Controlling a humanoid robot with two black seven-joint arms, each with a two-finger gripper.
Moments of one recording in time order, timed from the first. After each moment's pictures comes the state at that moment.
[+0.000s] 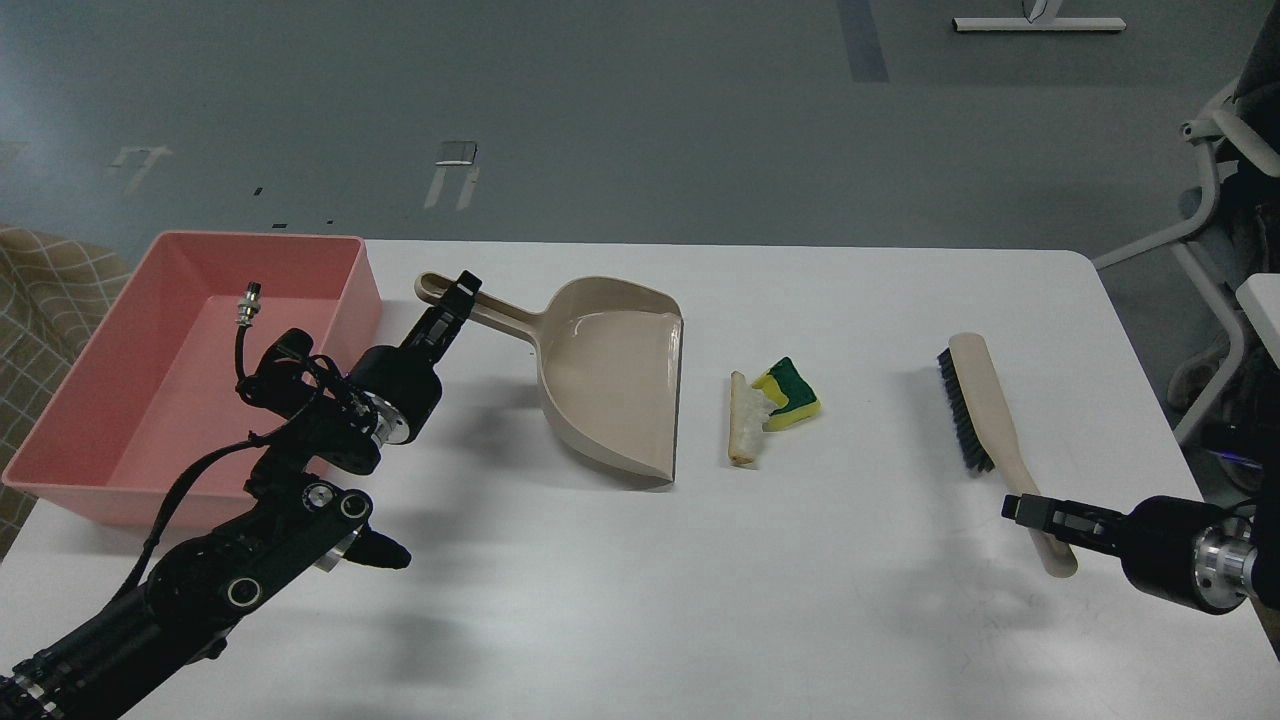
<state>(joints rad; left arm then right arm) -0.32 0.34 -0.86 -1.21 1.35 0.30 -0.10 0.64 -1.10 0.21 1.63 -1.14 0.14 -0.03</state>
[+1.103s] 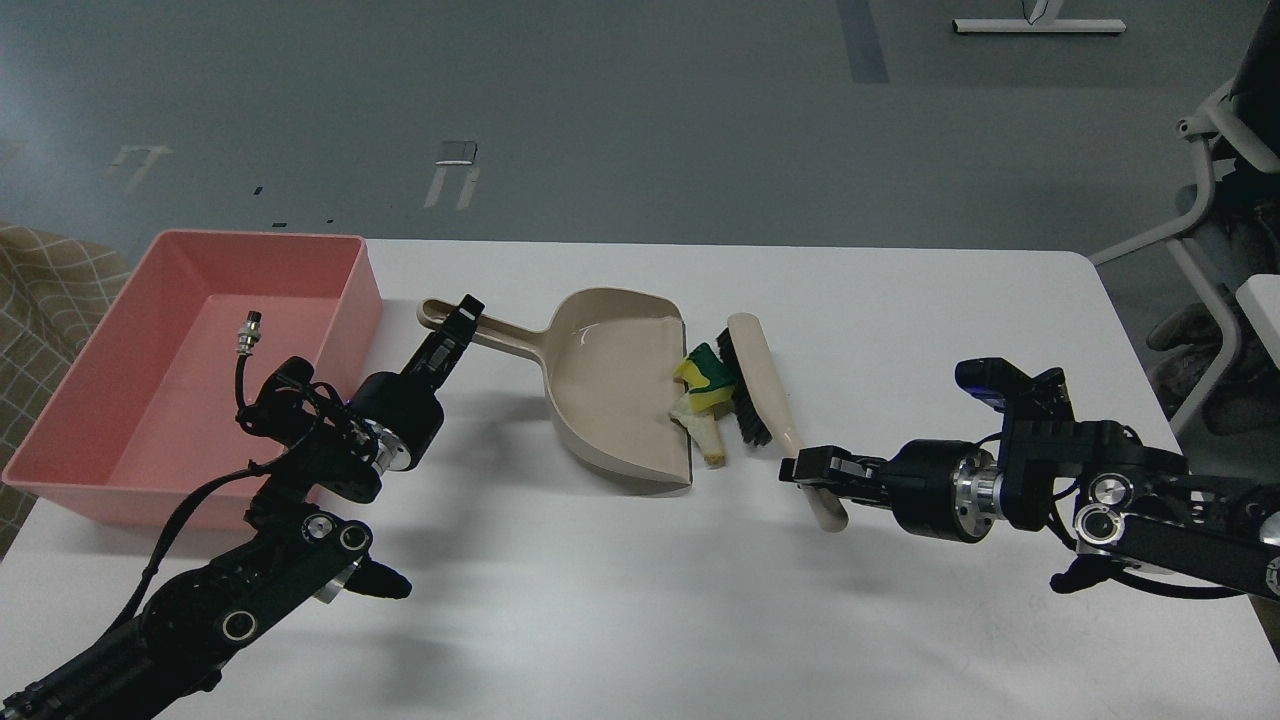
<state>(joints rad) -0.26 0.35 -0.85 -1.26 1.36 0.31 -0.10 0.96 -0.61 -0.05 1.48 -0.84 0.14 -0.02</state>
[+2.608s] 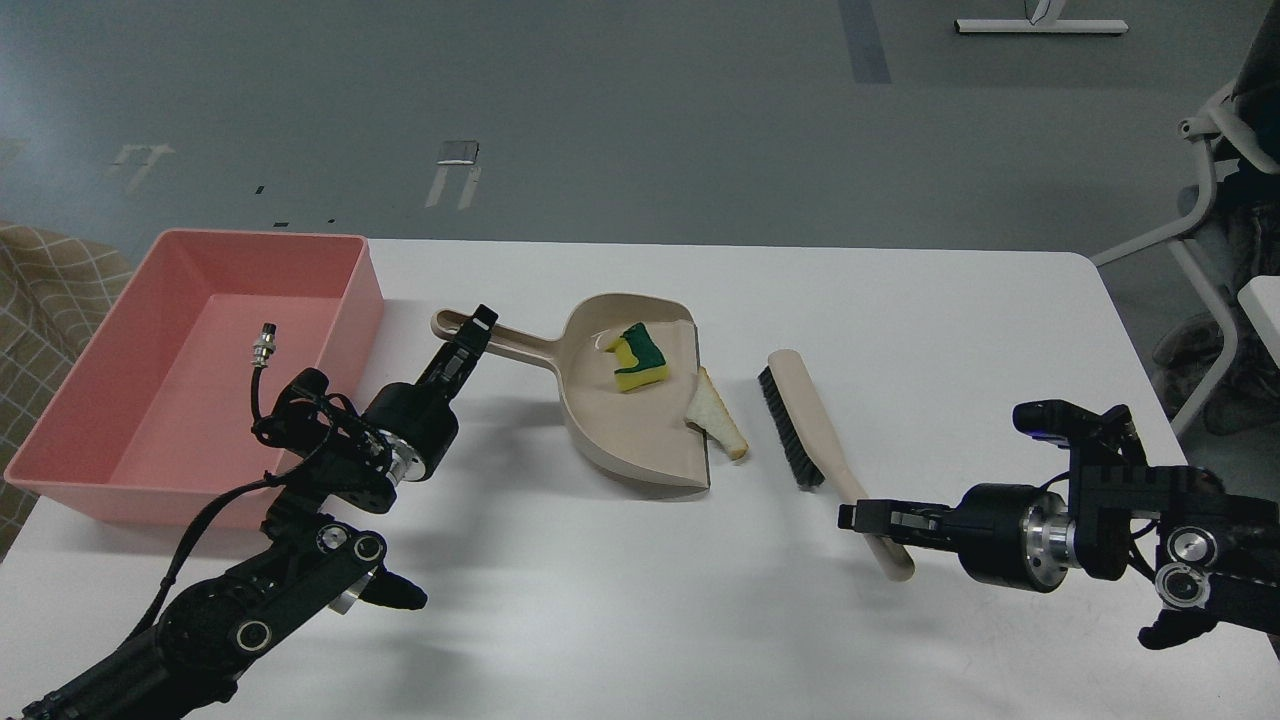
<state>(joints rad) -0.25 0.30 -0.83 -1.26 1.36 0.32 -0.10 1.00 -0.79 -0.20 1.63 -0.96 0.11 0.01</state>
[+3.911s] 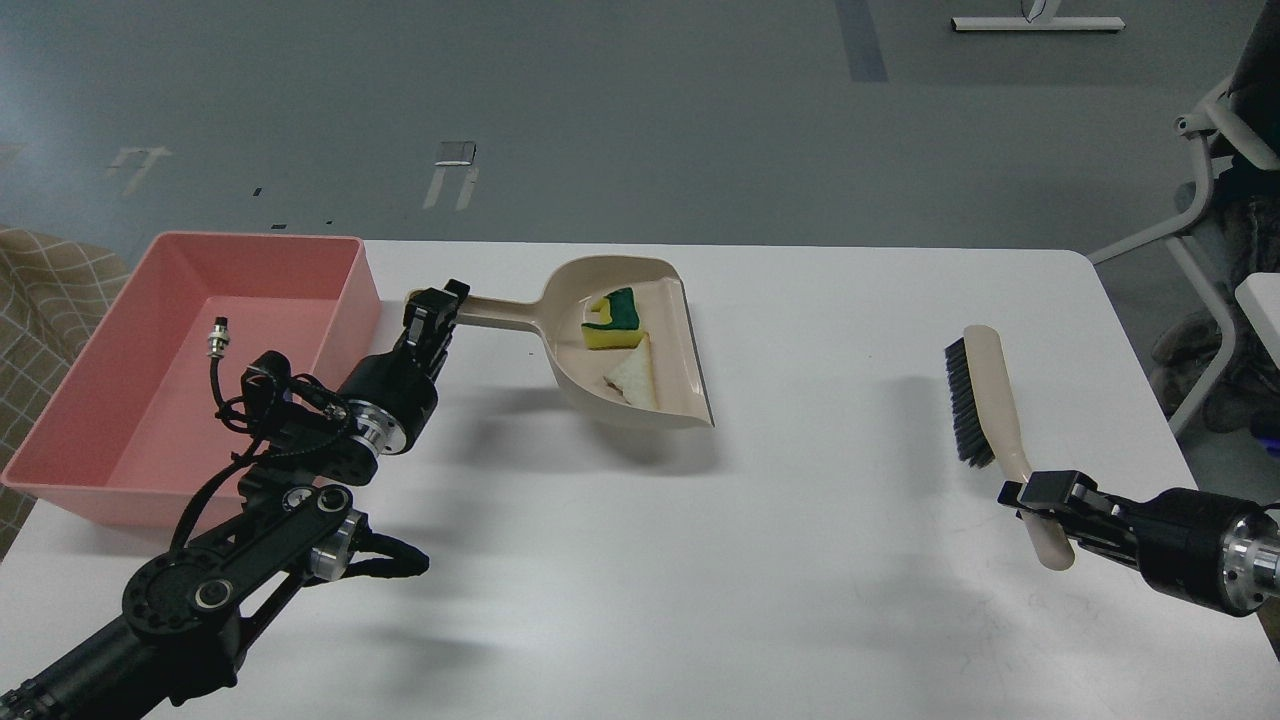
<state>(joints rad) -0.26 0.39 -0.95 -1.34 0.99 0.28 -0.09 0.87 -1.20 -0.12 1.73 -0.79 0.05 0.07</state>
